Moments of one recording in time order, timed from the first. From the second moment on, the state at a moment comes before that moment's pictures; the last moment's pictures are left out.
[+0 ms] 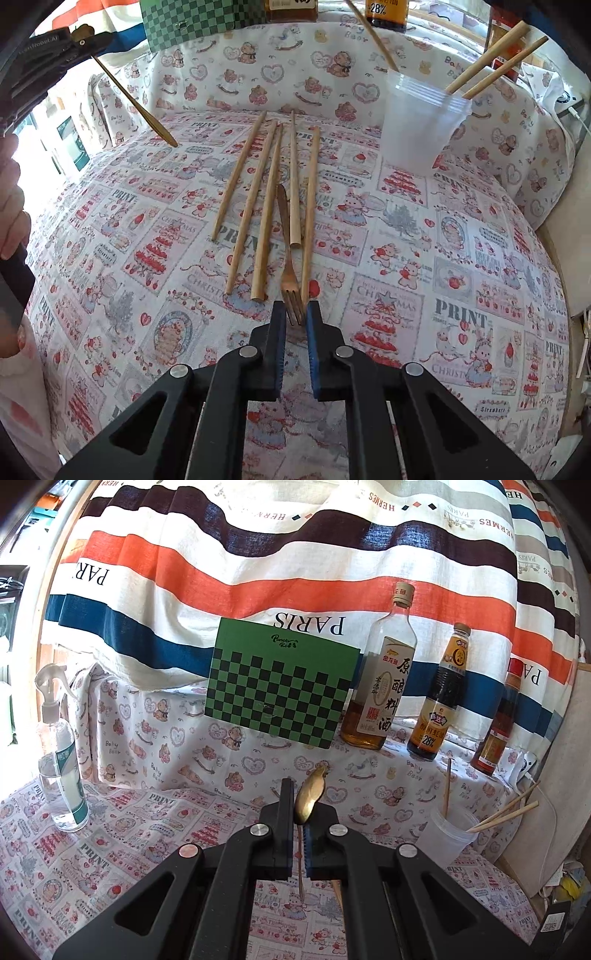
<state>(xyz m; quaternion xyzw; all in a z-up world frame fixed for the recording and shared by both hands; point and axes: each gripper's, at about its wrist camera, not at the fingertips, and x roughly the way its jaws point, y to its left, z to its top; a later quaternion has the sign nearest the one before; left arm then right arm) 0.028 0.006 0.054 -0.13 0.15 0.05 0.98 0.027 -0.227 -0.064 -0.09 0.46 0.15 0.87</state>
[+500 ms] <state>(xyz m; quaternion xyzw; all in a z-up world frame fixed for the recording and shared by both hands) 0.025 0.007 0.056 -0.13 0.14 0.04 0.98 -0.002 -0.253 0.023 -0.06 0.33 0.15 0.93</state>
